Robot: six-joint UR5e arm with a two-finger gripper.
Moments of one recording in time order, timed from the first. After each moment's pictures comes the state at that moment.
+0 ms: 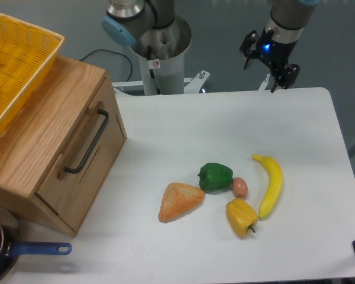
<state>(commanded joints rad) 2.92 -1.60 -1.67 -1.52 1.54 1.66</state>
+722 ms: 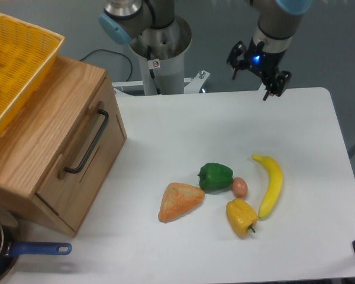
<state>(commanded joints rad) 2.80 -1.62 -1.64 -1.51 1.53 1.37</state>
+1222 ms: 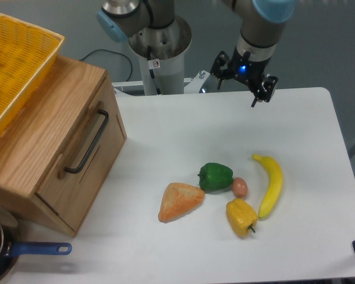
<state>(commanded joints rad) 2.68 -1.64 -1.62 -1.52 1.51 1.01</state>
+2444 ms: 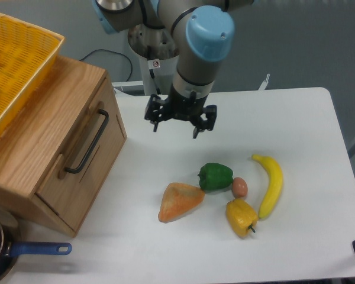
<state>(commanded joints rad) 2.46 -1.73 -1.54 -1.47 1.28 0.46</state>
